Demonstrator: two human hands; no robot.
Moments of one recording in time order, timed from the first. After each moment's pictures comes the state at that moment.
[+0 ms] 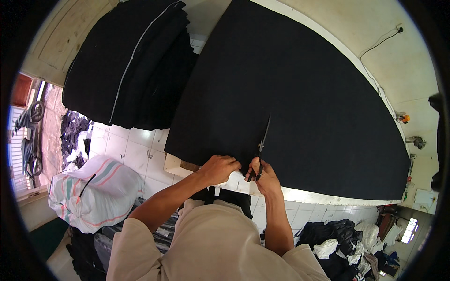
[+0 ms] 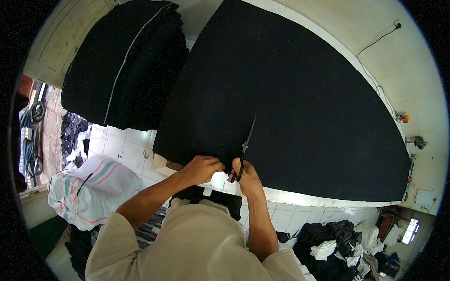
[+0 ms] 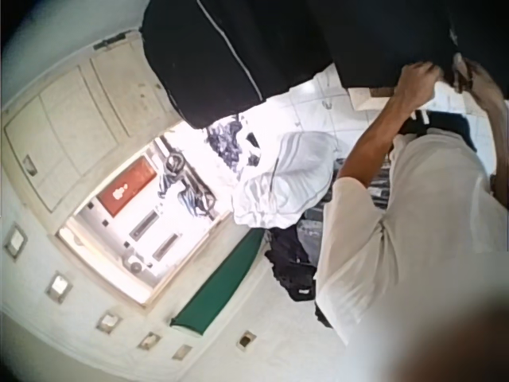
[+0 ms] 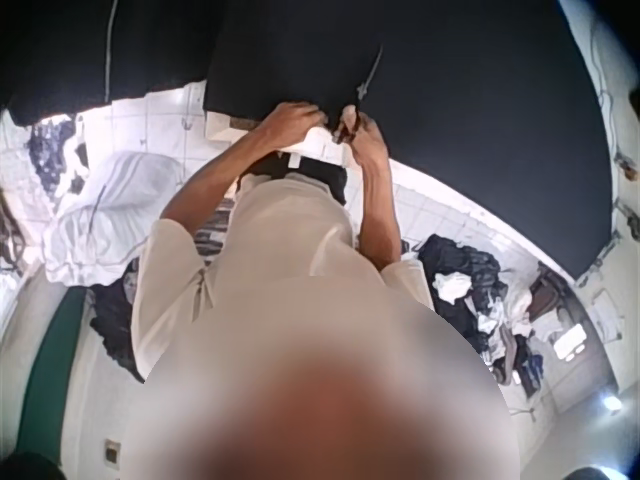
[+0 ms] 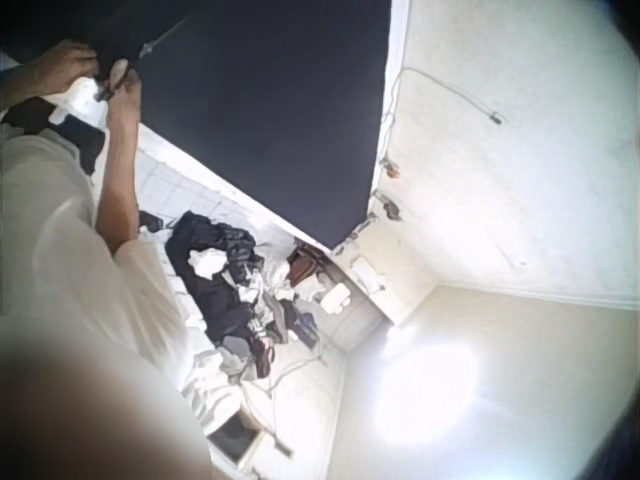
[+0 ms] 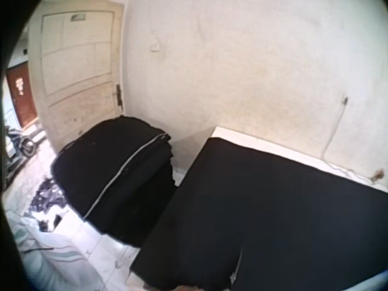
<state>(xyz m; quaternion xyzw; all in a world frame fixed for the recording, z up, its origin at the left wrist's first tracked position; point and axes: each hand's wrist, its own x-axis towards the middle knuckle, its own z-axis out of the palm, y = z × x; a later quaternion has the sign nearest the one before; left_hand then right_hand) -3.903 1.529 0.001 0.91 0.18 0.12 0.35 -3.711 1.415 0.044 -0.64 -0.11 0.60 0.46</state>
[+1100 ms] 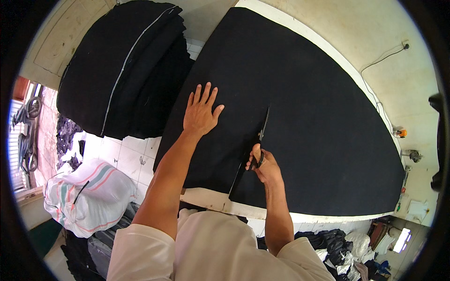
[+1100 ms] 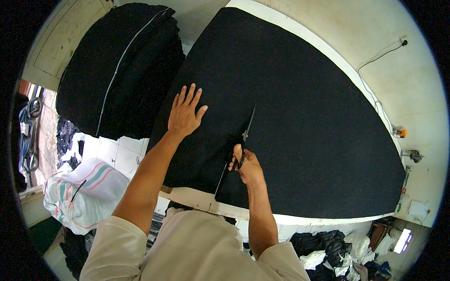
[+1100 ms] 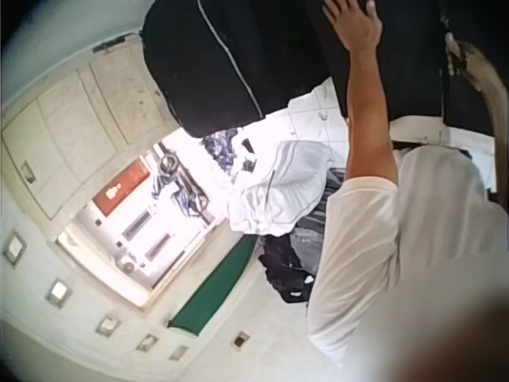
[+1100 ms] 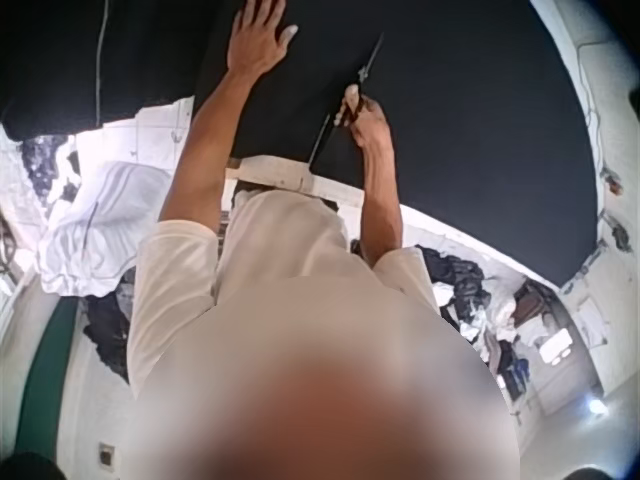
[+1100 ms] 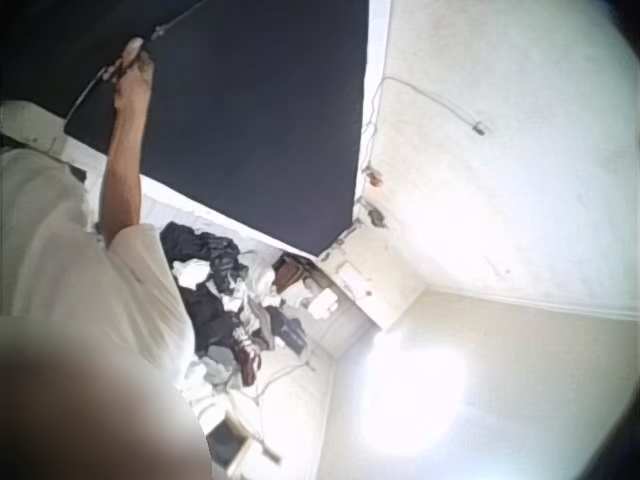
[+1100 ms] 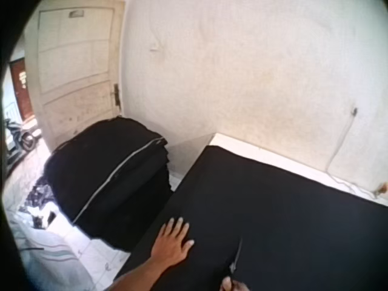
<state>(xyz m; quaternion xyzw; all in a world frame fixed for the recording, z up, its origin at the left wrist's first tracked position) -3.817 1.752 -0.013 0.85 0.53 0.06 0.06 -3.624 1.537 0.046 -0.64 -0.12 0.61 0.46</state>
